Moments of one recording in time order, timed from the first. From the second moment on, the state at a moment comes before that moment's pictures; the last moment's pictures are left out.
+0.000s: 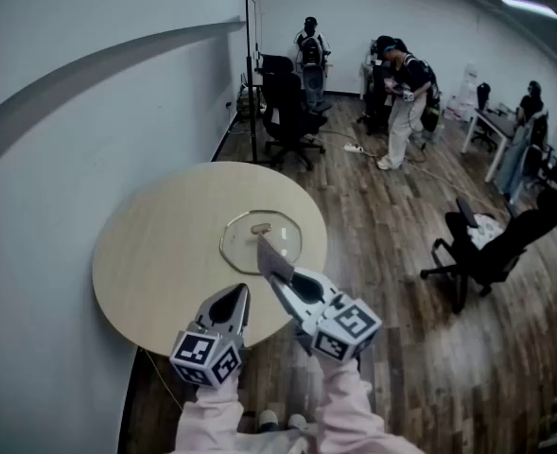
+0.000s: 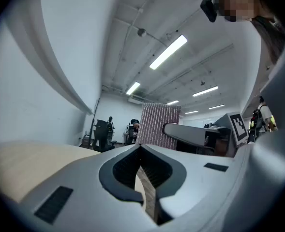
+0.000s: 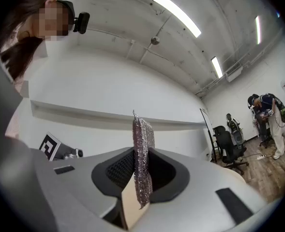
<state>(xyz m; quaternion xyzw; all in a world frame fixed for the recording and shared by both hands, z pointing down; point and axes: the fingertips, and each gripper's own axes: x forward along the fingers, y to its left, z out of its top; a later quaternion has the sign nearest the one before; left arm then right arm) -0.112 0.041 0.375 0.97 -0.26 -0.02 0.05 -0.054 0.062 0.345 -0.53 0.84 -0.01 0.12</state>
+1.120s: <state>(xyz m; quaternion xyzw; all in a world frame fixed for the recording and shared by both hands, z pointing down) -0.095 0.023 0.390 0.96 -0.27 -0.01 0.07 -0.030 0.040 0.354 -0.53 0.84 -0.03 0.14</state>
